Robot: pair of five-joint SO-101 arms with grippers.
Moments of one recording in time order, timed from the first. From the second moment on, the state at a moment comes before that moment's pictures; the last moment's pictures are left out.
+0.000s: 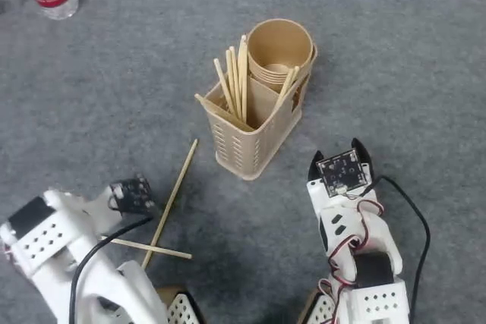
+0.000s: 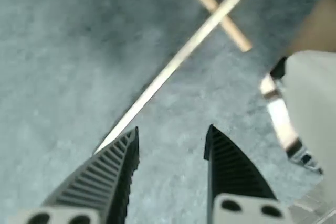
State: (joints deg) left arm -47.8 -46.2 60.6 85.7 -102.9; right arm -12.4 -103.1 95.2 42.7 15.9
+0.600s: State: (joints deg) left arm -46.8 -46.5 79.1 57.2 -114.1; right arm -12.5 -103.1 95.2 42.8 15.9
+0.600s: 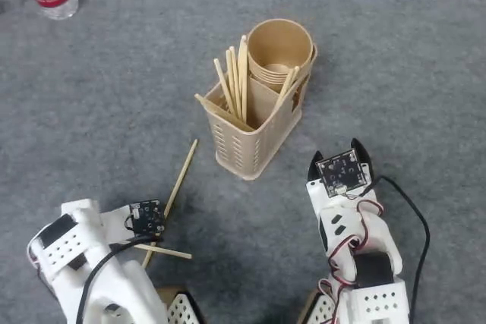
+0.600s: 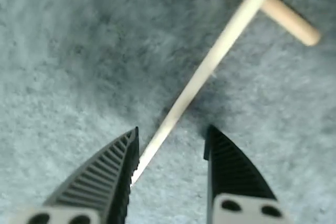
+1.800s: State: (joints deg) left arm -36.9 -54.4 43.8 98.4 -108.4; right arm -12.4 -103.1 95.2 46.0 15.9
